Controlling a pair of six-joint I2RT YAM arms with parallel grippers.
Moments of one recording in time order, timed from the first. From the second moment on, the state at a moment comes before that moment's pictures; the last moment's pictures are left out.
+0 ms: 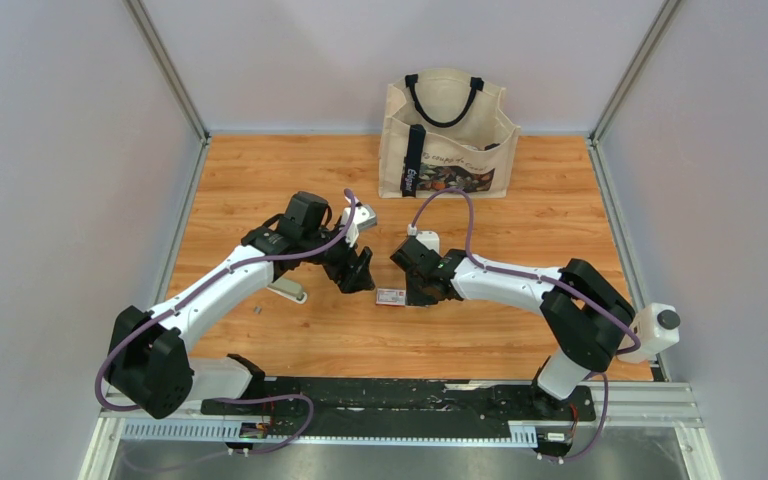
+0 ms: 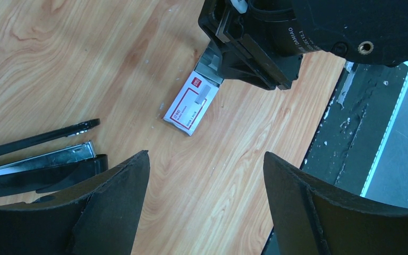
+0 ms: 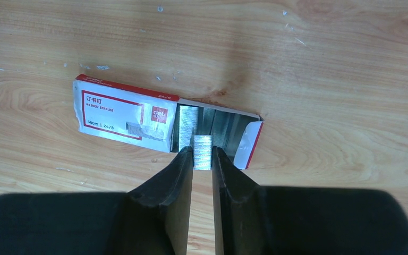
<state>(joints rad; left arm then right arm) -0.54 1.28 0.93 -0.48 0.61 0.19 0.91 1.64 0.98 -0.47 0.21 0.77</state>
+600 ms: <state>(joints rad) -0.54 1.28 0.93 -0.48 0.61 0.19 0.91 1.64 0.98 -0.47 0.22 0.77</state>
